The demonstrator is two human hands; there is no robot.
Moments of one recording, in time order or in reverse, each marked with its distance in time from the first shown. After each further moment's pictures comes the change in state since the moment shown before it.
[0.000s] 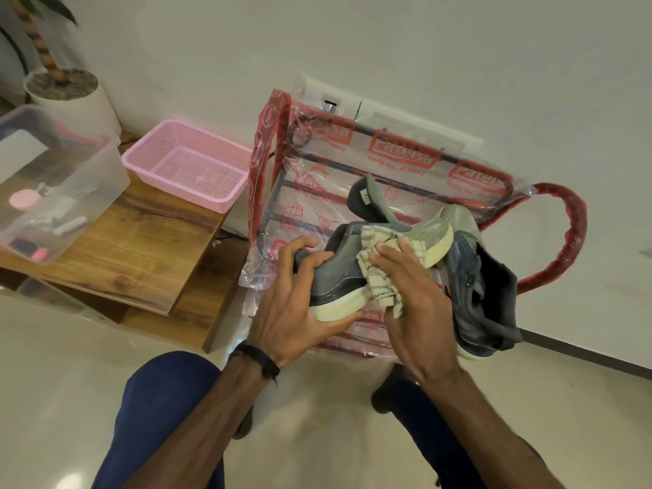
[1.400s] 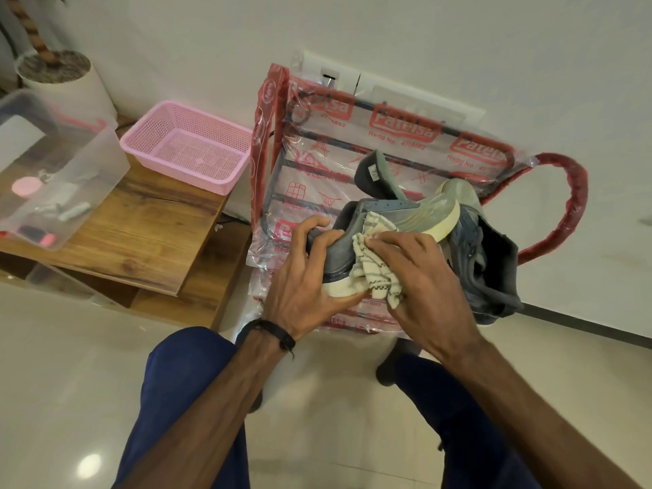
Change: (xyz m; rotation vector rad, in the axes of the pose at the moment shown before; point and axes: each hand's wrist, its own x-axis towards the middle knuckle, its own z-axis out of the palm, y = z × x) left_hand -0.001 0.006 0.006 0.067 -0.009 0.044; right_hand -0.005 -0.007 -0.020 -0.242 -0.091 -0.137
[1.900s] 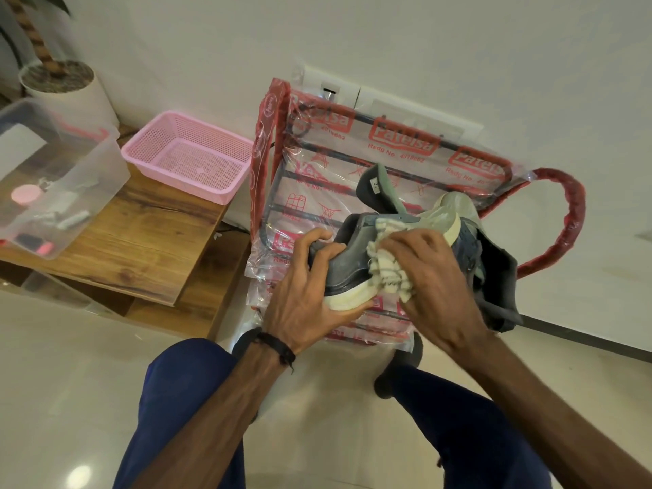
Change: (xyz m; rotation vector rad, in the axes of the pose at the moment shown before) left_hand 0.000 -0.002 0.006 0.001 0.004 0.015; right_hand 0.016 0.021 0.000 -0.020 -0.005 -0.006
